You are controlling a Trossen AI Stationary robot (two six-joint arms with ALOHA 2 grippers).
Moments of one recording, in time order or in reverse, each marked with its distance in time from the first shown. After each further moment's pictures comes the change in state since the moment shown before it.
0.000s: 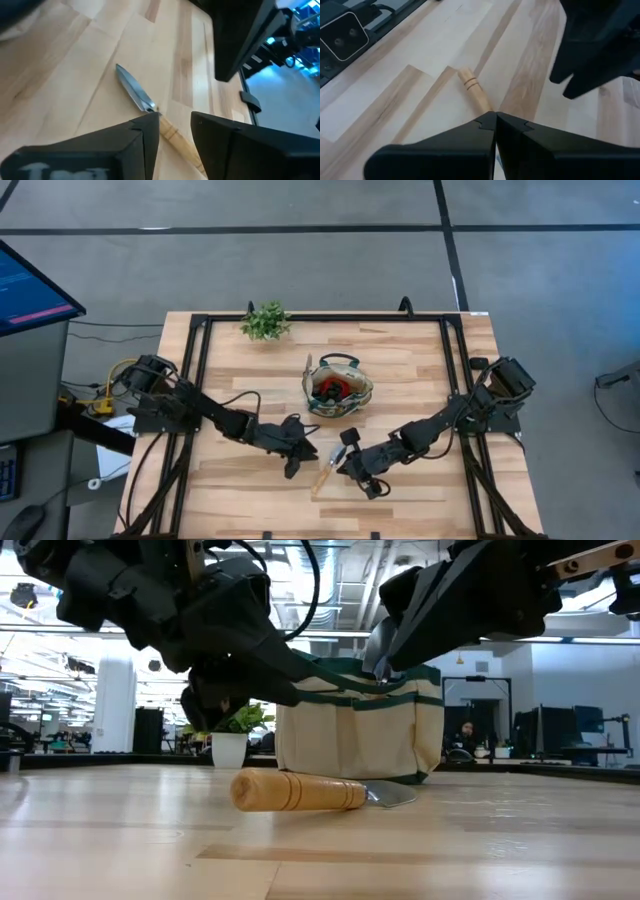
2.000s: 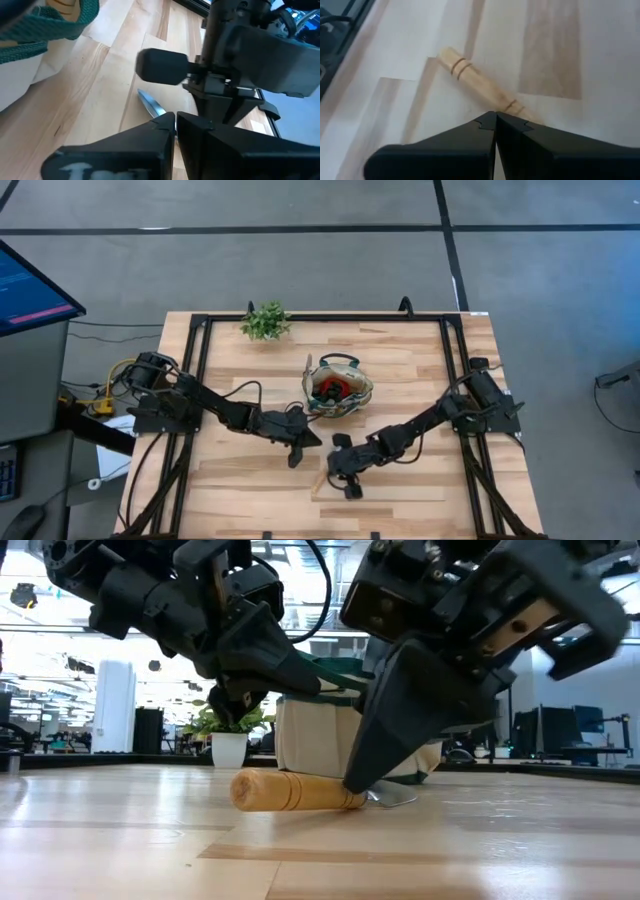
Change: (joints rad) left arm 0.094 -0.006 -0.002 0.021 0.052 0.139; right arm -0.074 0.245 0.116 0.017 -0.150 0.393
